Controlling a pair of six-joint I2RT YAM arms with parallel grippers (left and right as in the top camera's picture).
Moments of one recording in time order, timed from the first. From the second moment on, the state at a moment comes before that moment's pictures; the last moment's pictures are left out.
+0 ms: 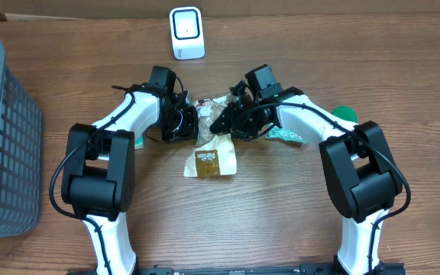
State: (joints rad) left arm -0.20 2.09 1.35 -0.70 0.50 -0.34; right arm 0.42 2.09 1.38 -0.46 -0.74 0.60
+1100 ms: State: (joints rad) left arm 0.36 1.62 1.69 -1.29 0.38 0.03; right arm 0.41 1.89 1.46 -0.82 -0.60 0.37
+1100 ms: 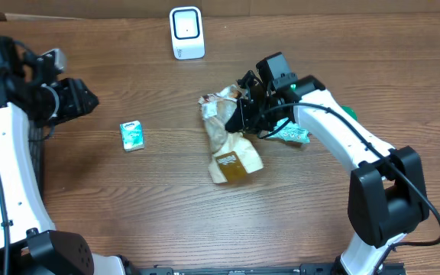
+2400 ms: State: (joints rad) left arm 0.40 1.62 1.69 -1.29 0.29 0.03; right arm 0.63 2.46 1.84 0.44 0.70 -1.06
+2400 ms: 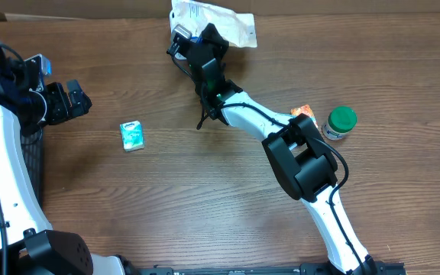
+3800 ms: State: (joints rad) left arm 0.40 1.62 1.69 -1.29 0.28 0.03; right arm 0.57 1.65 1.85 -0.92 0.17 0.09
